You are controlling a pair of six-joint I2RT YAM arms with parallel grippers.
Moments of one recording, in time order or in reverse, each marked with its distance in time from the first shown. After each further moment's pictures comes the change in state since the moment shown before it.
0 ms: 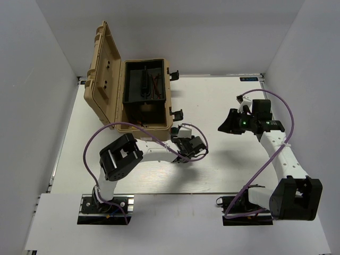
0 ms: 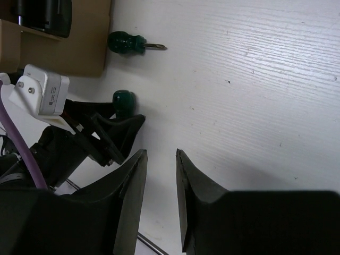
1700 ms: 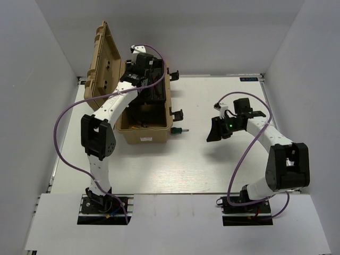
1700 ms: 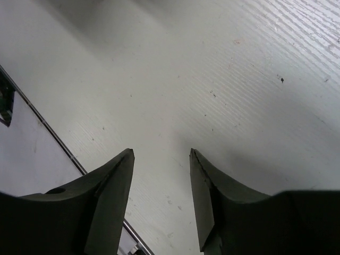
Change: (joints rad) left arm 0.687 0.028 0.678 -0.093 -0.015 0.710; right arm 0.106 0.296 0.056 -0.084 -0.127 -0.332
